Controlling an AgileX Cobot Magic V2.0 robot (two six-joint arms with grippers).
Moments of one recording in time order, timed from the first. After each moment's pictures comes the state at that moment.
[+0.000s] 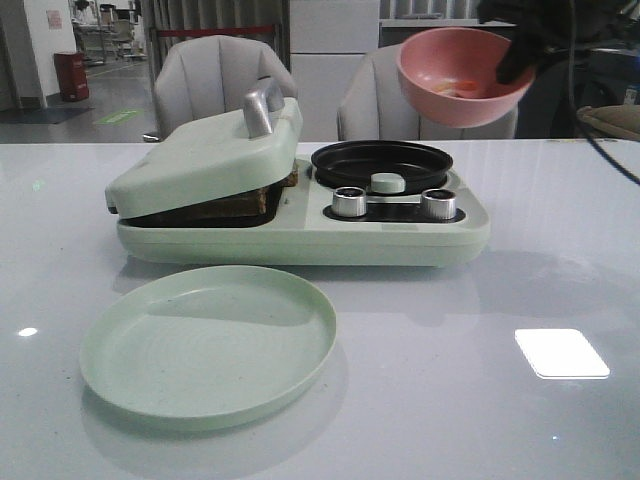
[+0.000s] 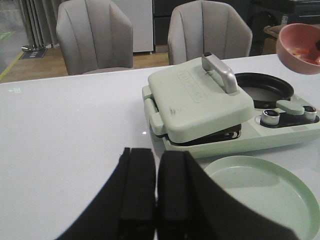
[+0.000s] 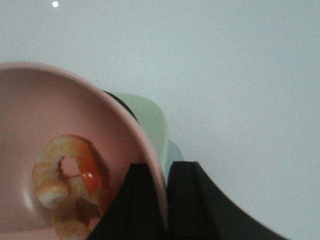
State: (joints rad) left arm -0.25 0.13 -0.39 -0.02 0.49 0.01; right arm 0.07 1.92 -1.64 0.42 0.46 -0.26
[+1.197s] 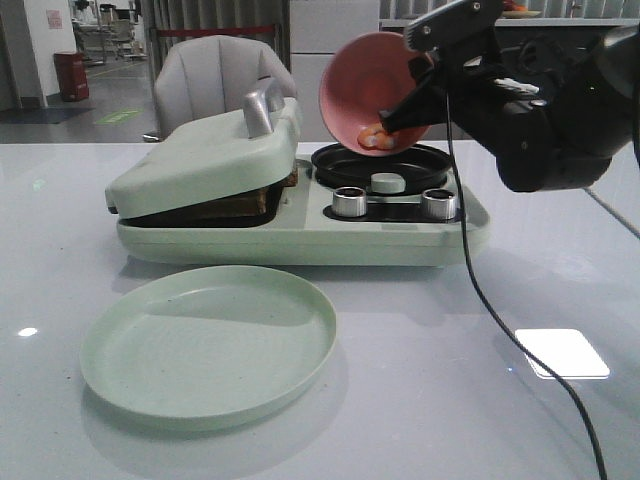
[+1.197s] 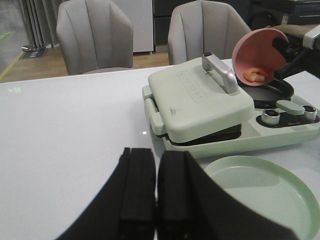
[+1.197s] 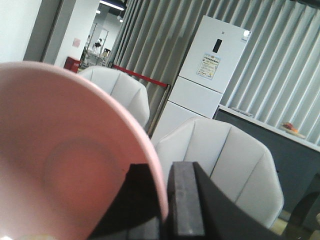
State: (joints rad) left arm -0.25 0.13 -0.39 -0.02 0.49 0.01; right arm 0.27 2.22 -1.32 0.05 -1.11 -0.44
